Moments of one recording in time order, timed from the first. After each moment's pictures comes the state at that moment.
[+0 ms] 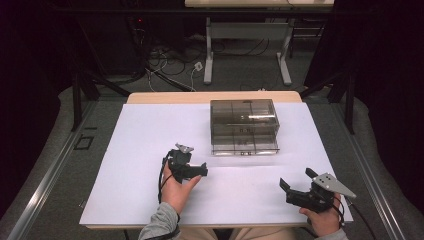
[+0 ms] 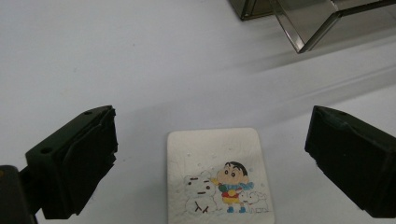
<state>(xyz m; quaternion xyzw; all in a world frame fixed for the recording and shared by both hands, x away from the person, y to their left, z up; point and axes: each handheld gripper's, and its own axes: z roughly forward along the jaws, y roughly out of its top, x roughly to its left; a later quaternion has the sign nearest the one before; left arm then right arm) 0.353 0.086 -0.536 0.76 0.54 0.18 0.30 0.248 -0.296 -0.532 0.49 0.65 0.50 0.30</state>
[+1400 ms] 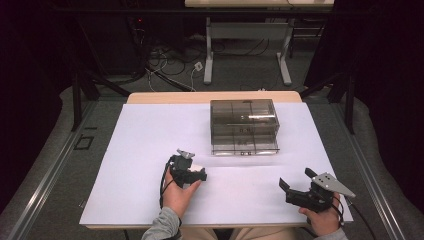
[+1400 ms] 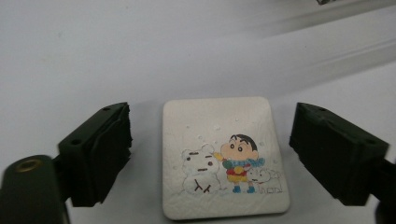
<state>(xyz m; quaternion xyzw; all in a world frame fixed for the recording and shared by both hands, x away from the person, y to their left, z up) 0.346 0.084 -0.557 0.77 0.54 0.18 0.28 0.250 -0.296 -0.534 0.49 0.65 0.51 0.30</state>
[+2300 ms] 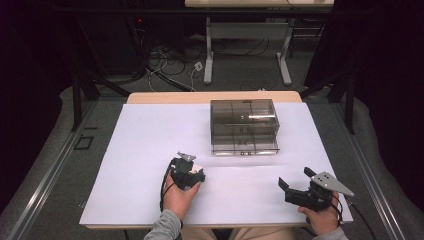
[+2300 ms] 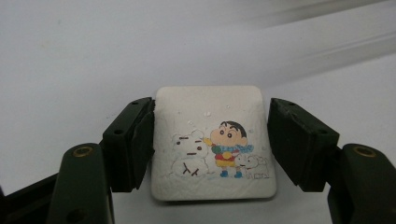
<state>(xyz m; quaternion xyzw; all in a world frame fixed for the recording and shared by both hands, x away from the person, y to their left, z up) 0.339 0.079 -0.555 0.76 0.56 0.18 0.28 0.253 -0.295 -0.535 0.49 0.65 0.50 0.29</state>
